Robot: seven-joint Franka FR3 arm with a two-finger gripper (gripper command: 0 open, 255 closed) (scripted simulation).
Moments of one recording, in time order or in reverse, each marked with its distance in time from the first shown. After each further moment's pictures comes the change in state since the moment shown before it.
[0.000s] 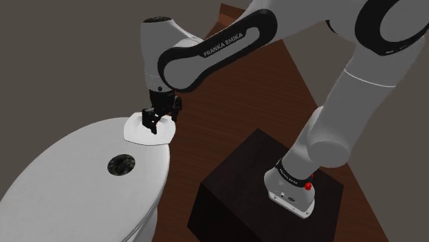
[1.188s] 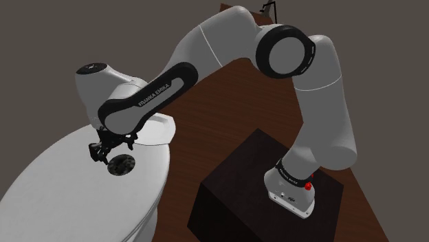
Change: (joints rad) arm 0.213 0.601 -0.049 0.537 -0.203 0.061 0.250
